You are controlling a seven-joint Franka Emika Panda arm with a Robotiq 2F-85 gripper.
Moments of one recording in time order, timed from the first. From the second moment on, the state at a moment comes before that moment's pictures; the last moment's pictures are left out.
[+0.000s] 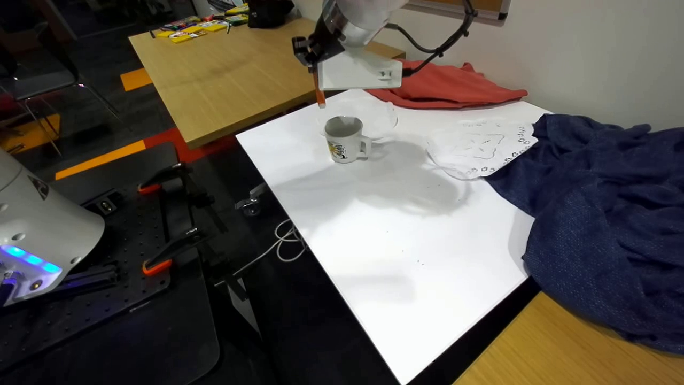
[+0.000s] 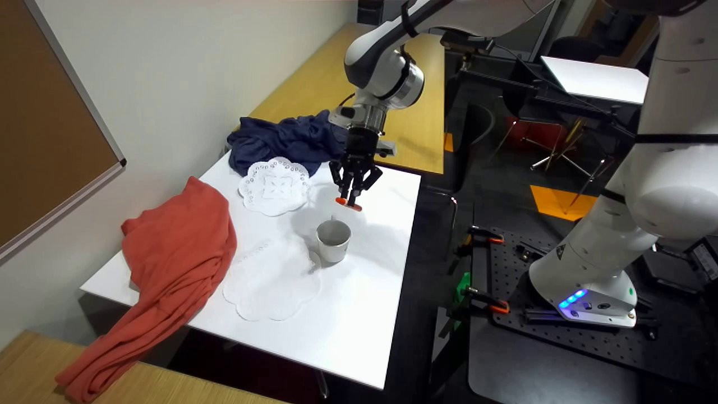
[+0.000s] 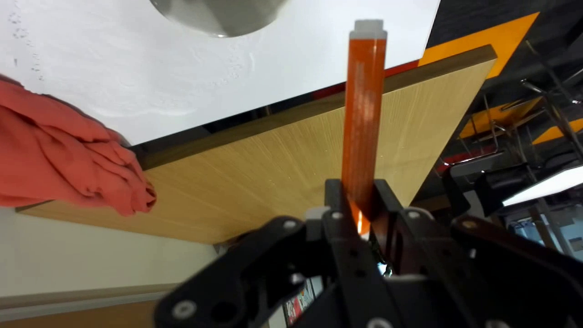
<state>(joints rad) -0.33 0.39 0.08 -2.06 0.87 1.95 -2.14</state>
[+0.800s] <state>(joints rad) -0.28 0.44 0.02 -2.02 0.89 1.83 -2.28</state>
